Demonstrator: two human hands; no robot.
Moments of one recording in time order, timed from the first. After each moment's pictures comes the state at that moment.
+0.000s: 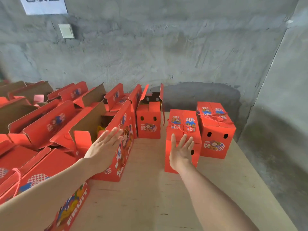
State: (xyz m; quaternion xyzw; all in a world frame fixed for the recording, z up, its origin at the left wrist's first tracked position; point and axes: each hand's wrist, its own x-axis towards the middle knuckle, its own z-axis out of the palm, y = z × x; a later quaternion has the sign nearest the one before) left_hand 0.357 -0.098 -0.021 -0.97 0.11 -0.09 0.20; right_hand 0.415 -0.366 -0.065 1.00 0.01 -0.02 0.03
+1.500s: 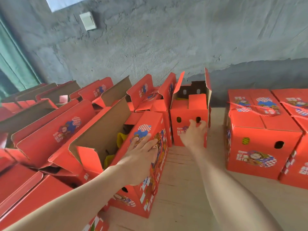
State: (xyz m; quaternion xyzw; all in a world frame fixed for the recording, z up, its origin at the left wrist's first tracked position) left_hand 0.486 -0.070 -0.083 -0.99 0.11 0.01 0.11; right_hand 0.632 -0.239 -0.132 0.91 -0.02 0.11 -0.40
